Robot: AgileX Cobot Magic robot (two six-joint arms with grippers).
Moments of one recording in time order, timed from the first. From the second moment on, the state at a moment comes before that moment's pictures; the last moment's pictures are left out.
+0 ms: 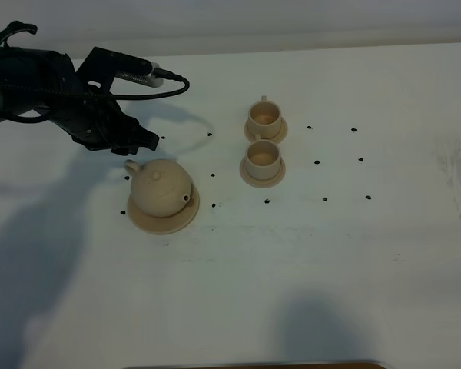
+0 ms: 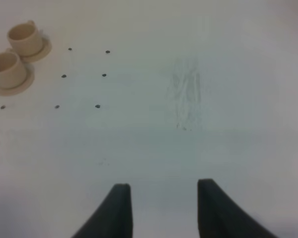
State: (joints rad) left arm -0.24 1.96 -1.29 -0.03 0.46 0.13; right arm 0.09 0.01 -0.52 -0.08 1.12 0.07
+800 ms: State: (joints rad) left arm -0.24 1.98 -1.29 -0.06 0.56 0.13; right arm 0.09 0.01 -0.52 -0.08 1.12 0.07
